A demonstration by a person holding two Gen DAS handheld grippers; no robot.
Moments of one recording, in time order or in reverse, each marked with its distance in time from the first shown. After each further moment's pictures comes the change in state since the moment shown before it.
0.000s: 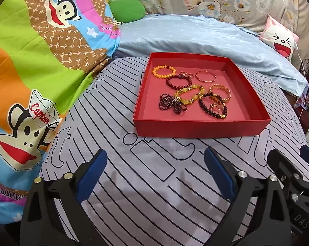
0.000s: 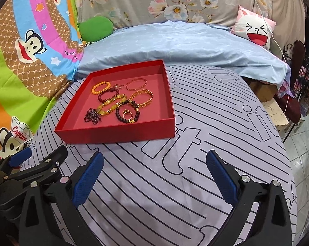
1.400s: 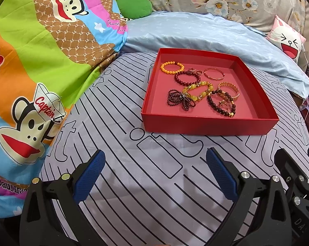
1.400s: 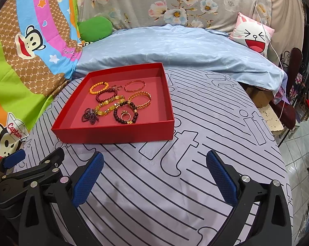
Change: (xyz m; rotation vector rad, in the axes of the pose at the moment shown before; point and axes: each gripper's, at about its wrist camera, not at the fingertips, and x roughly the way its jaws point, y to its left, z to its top) left arm 0.003 0.006 -0.003 -0.028 0.021 0.037; right arm -0.002 0.008 -0.003 -0.030 -0.028 -0.045
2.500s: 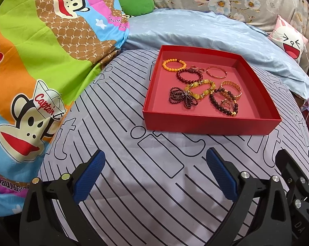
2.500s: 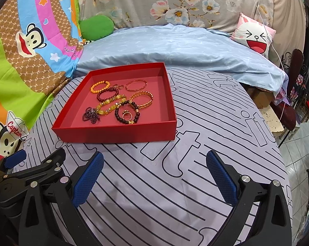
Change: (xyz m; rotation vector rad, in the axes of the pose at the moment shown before) left arm 0.005 0.005 0.002 -0.014 0.019 0.001; right arm 0.001 0.005 0.001 -0.011 0.000 0.001
